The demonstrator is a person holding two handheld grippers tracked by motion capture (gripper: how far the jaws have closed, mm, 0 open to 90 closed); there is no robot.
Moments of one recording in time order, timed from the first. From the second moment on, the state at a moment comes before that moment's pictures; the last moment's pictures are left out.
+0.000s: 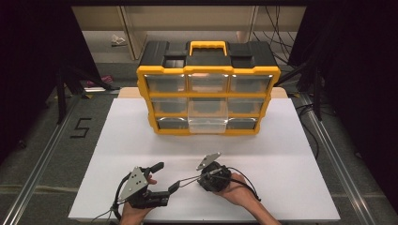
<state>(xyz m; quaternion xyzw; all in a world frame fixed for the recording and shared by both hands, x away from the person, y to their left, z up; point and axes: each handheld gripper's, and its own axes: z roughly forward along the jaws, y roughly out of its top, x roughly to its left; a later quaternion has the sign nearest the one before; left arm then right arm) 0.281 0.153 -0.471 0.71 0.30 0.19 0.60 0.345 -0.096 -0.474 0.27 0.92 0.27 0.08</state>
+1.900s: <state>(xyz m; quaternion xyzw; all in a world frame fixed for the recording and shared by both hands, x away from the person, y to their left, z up) 0.281 0.153 -0.471 0.71 0.30 0.20 0.60 0.340 -0.127 -0.408 0.28 0.85 0.41 0.18</state>
